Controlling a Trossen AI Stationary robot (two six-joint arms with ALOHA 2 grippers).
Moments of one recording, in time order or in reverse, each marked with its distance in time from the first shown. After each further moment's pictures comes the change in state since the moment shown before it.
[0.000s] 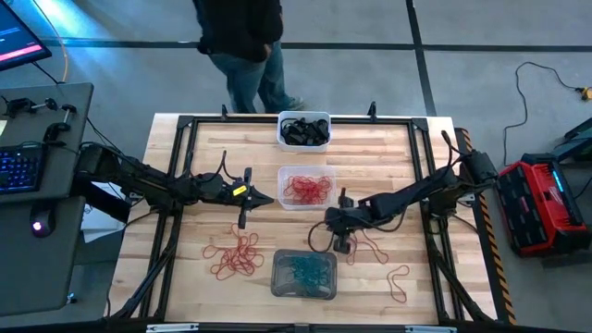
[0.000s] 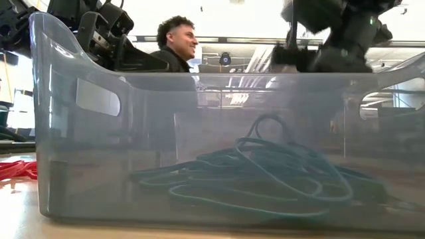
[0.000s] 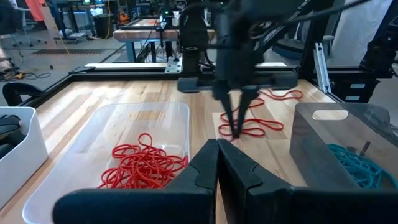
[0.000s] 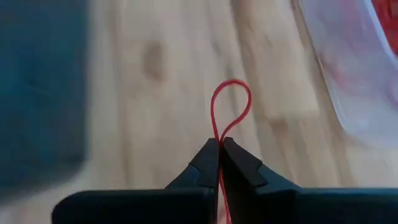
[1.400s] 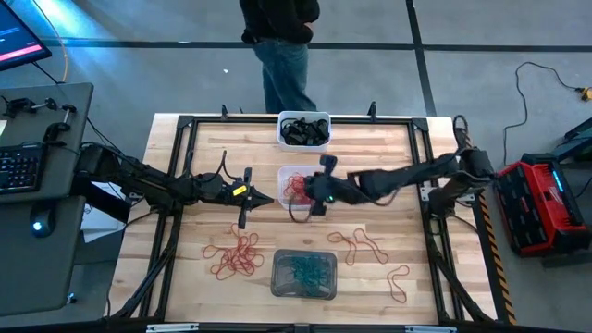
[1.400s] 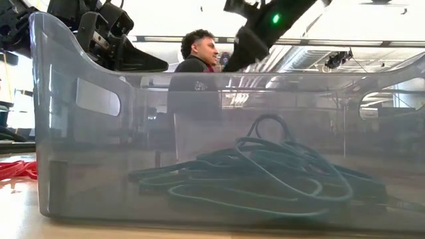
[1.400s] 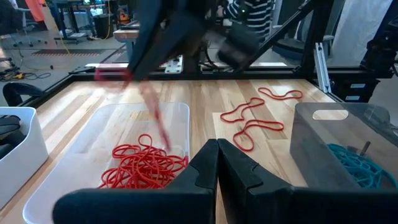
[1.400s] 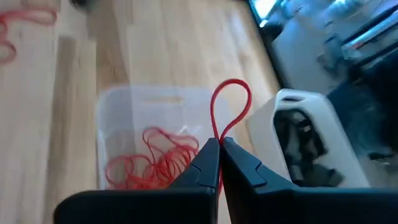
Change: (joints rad) left arm 0.000 0.000 0.000 0.000 0.000 0.001; right arm -0.146 0.012 0.342 -0.064 0.445 -0.525
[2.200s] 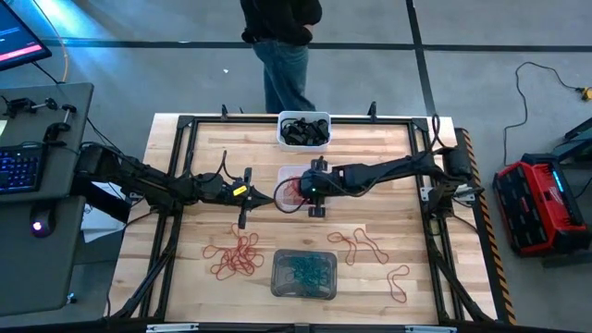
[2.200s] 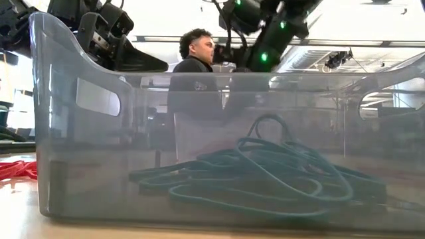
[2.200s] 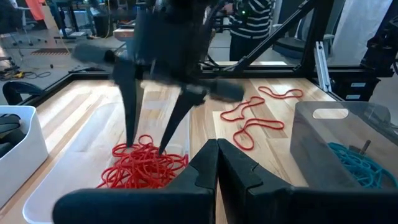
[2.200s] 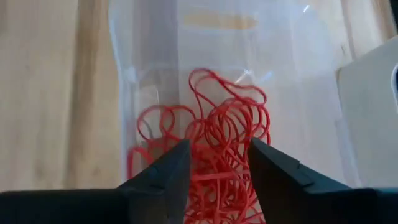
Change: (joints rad) left arm 0.000 0.000 0.000 -0.004 0.000 0.000; right arm -0.113 0.168 0.050 -0.111 -0.321 0.022
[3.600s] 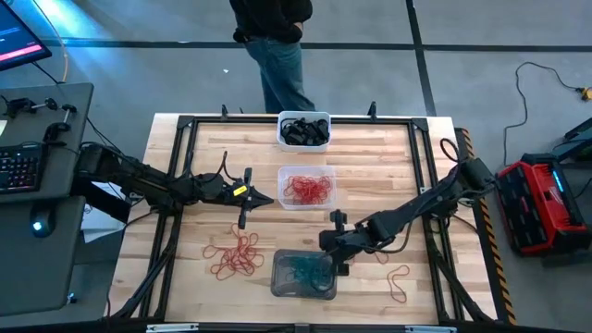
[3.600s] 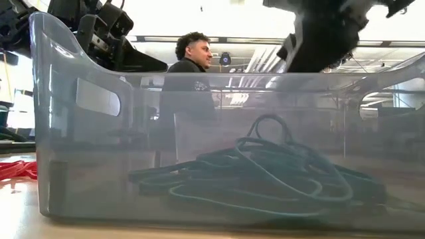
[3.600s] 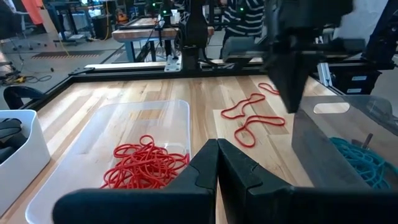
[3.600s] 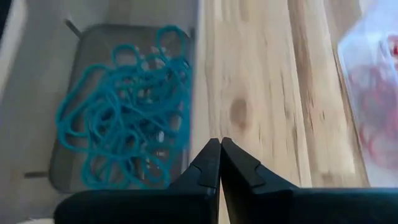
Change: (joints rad) left arm -0.001 0.000 0.000 -0.007 0.003 0.032; right arm 0.463 -0.121 -0.103 -0.028 0.026 0.482
